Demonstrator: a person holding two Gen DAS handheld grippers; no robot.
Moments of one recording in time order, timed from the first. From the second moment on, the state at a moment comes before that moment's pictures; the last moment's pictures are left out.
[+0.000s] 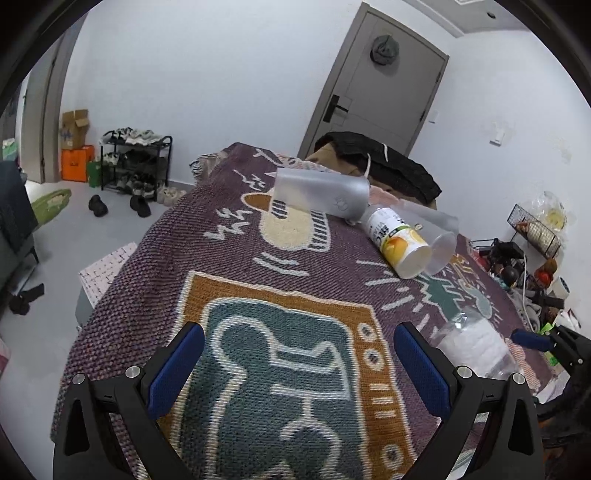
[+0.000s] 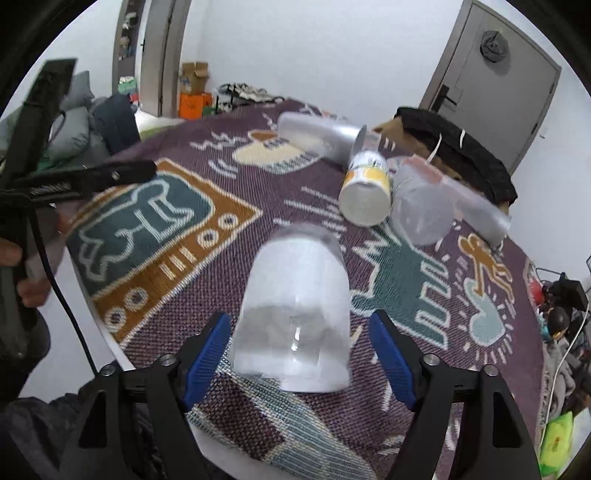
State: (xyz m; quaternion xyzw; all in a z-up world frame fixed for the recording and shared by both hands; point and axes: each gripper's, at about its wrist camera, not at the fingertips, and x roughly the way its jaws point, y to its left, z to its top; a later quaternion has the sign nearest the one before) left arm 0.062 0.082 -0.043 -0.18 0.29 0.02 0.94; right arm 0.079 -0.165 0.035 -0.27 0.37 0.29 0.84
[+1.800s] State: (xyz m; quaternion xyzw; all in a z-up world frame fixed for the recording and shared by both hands) left arm 0.181 -0.046 -0.021 -0.20 0.49 -0.11 0.84; right arm 0.072 -0.359 0.023 0.03 0.33 0.22 0.92
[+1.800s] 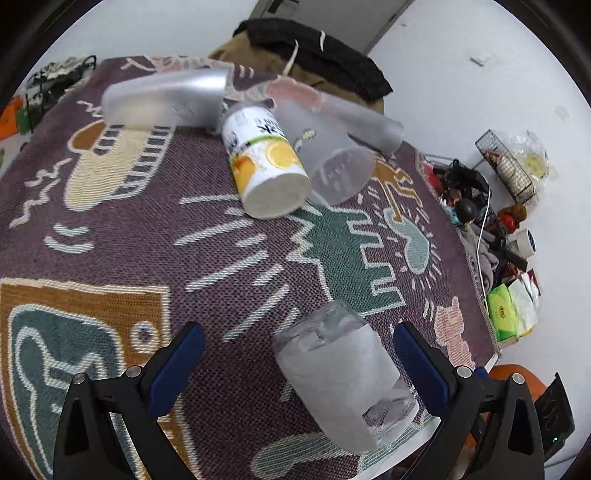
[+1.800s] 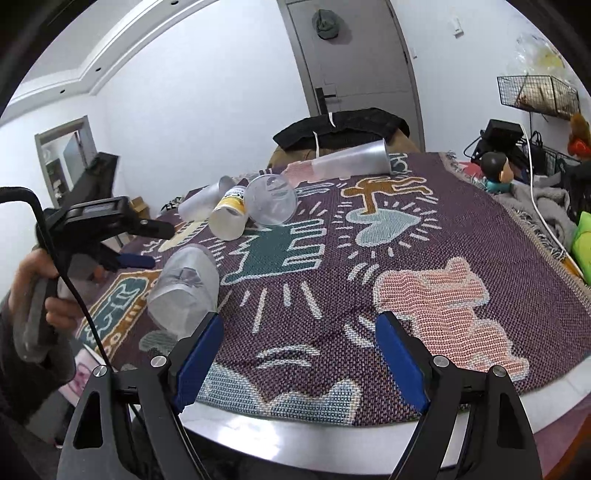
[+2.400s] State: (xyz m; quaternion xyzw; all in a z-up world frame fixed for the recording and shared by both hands) left arm 0.219 -0.057 -0.054 -0.28 0.58 -0.10 0.76; right arm 0.069 -0.359 0.020 0.01 0.32 0.22 0.92
